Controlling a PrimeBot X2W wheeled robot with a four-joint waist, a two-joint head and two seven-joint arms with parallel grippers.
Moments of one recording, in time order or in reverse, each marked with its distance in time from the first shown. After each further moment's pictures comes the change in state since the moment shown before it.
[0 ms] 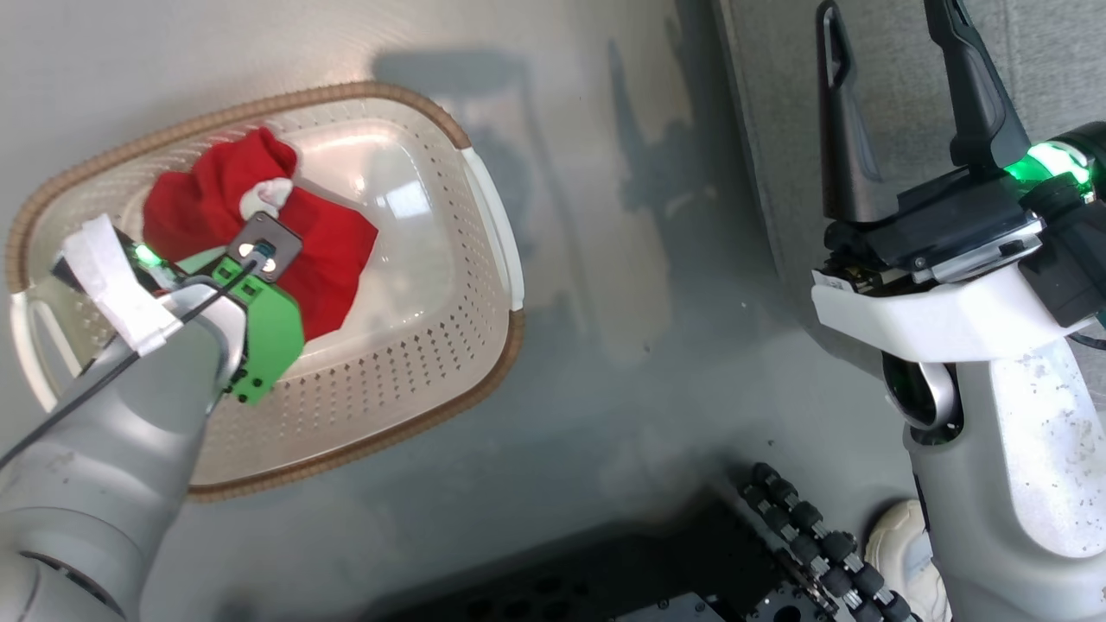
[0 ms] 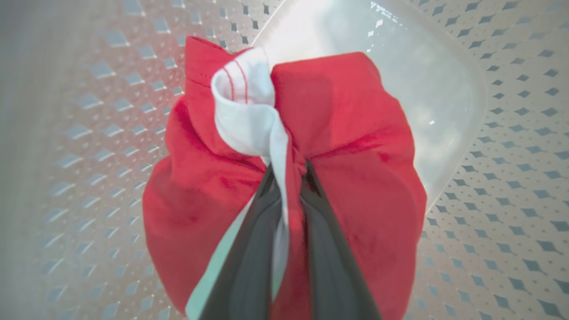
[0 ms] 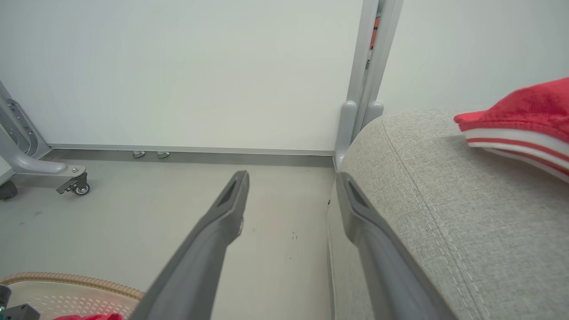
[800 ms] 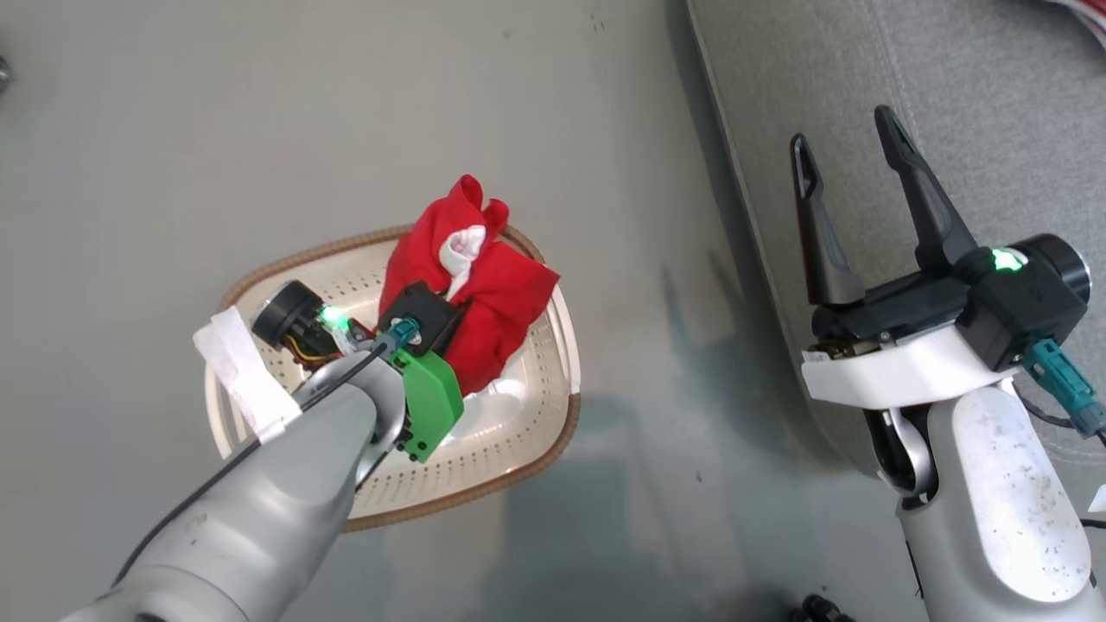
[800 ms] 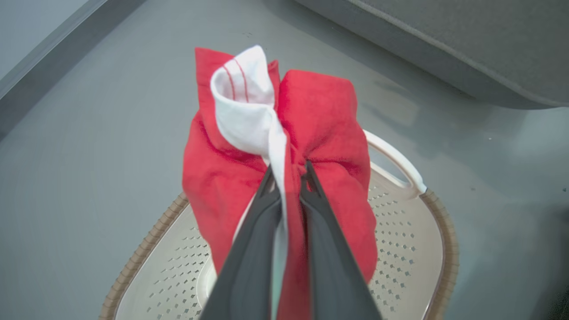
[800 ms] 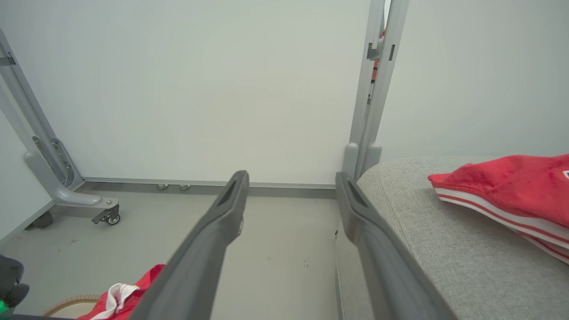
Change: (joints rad) left arm 0.165 -0.111 -0.011 -0.246 -0.127 0.011 -0.117; right arm 0.137 0.001 -0.025 0.126 -0.034 0.000 0.000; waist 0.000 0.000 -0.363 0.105
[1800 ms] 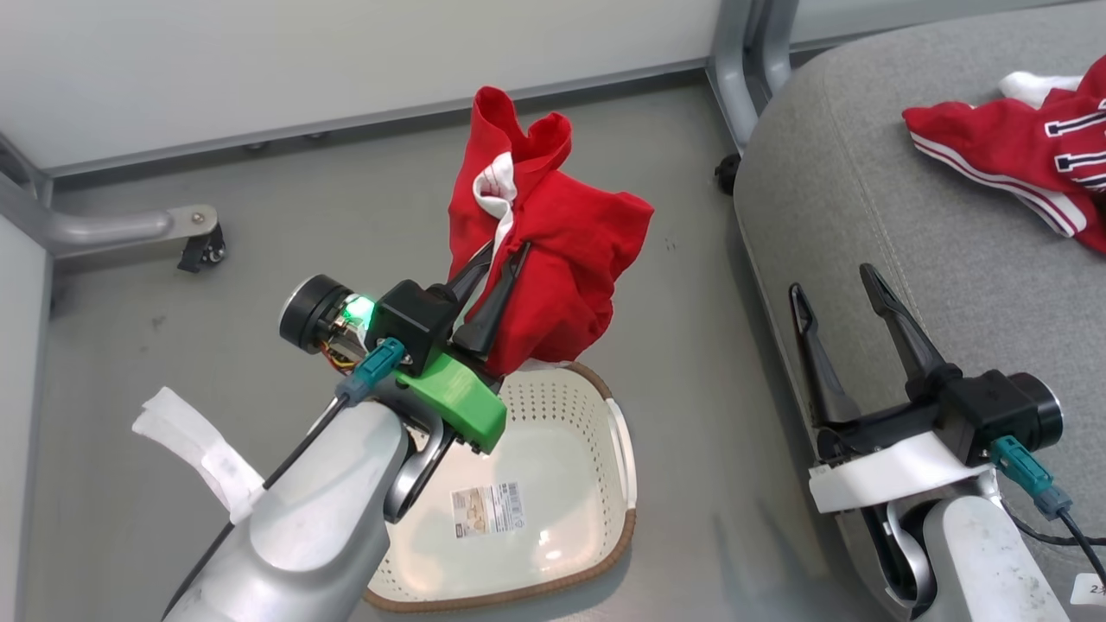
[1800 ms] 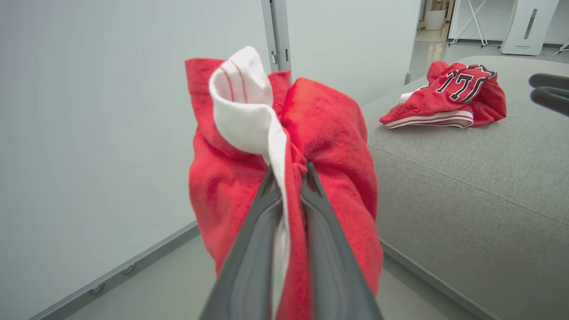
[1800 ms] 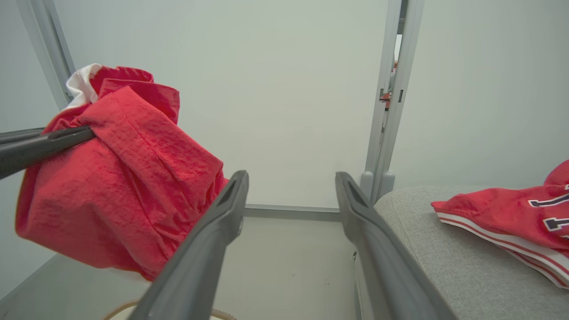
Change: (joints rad) left arm 0.254 0.026 0.365 -0.596 0.100 0.057 -0.001; right arm 0.211 0.000 -0.022 0.073 0.002 0.000 0.000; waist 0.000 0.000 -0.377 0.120
